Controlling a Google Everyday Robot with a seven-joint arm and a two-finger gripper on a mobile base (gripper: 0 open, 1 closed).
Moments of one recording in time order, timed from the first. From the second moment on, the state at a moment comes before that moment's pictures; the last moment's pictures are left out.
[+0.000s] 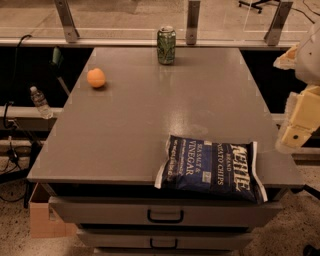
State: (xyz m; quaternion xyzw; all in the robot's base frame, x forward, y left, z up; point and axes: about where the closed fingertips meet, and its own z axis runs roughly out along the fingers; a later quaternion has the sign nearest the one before) arm 0.438 -0.217 0.976 -0.60 0.78 -0.03 0.16
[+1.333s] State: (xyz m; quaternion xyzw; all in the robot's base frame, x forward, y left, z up) arm 0.571 -0.213 0.961 -0.55 0.78 0.04 0.30
